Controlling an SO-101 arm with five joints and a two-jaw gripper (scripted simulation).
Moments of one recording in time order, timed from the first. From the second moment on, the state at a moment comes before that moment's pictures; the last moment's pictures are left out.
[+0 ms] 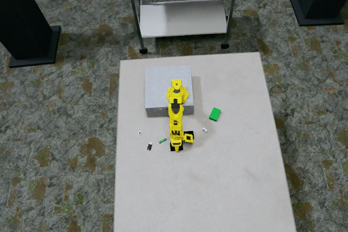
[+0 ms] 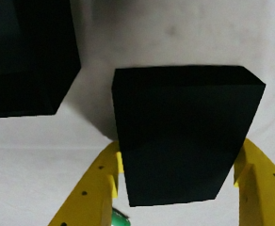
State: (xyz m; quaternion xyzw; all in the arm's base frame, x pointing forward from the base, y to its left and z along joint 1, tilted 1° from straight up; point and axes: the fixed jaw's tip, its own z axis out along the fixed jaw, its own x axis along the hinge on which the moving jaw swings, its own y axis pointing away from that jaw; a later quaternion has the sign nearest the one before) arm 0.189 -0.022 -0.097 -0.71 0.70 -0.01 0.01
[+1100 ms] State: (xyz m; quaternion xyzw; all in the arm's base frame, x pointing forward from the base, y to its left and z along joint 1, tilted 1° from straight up) arm 0.189 -0.022 -0.097 -0.71 0.70 -0.01 0.01
